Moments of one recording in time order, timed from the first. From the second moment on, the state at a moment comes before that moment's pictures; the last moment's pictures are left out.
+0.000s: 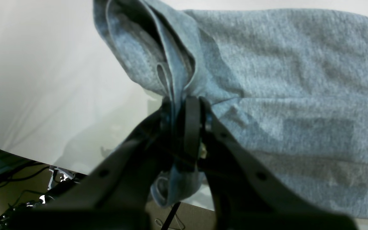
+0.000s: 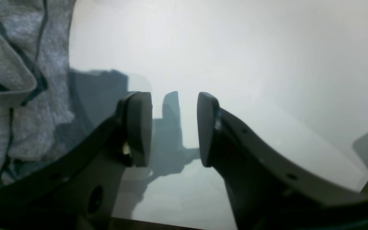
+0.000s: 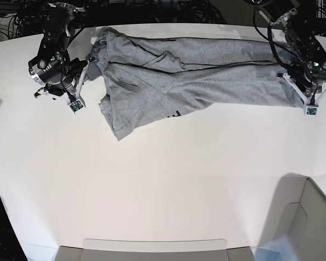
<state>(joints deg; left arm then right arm) 5.2 -8.9 -40.3 108.8 -0.1 -35.4 78.4 -8.7 2.7 16.4 111.9 -0.9 44.9 -77.4</state>
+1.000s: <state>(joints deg) 5.7 -7.3 -35.9 108.8 0.1 -35.4 78.3 -8.8 2.7 16.4 111.9 -0.9 44.9 -77.6</state>
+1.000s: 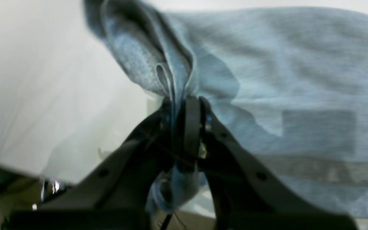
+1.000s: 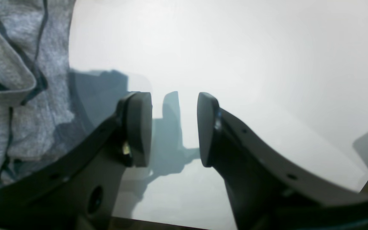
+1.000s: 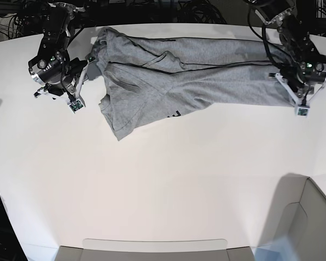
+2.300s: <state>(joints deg) 7.9 9.0 -24.5 115.1 0.2 -35.2 78.7 -9.1 2.6 16.4 111.9 -0.9 44.9 -77.6</state>
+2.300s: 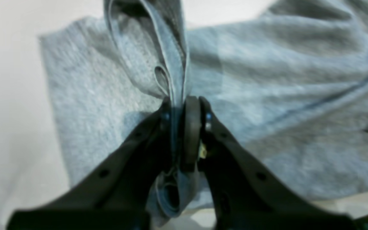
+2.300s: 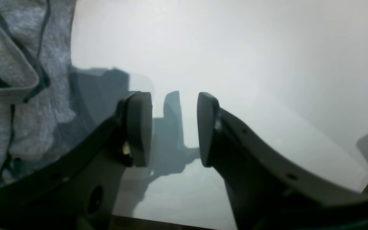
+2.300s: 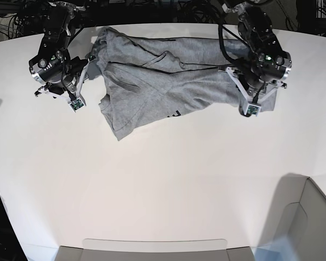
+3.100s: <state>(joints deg) 11.7 10.3 -20.8 115.1 0.3 -35.2 78.2 -9.1 2.6 16.4 111.9 -0.9 44.9 -77.5</state>
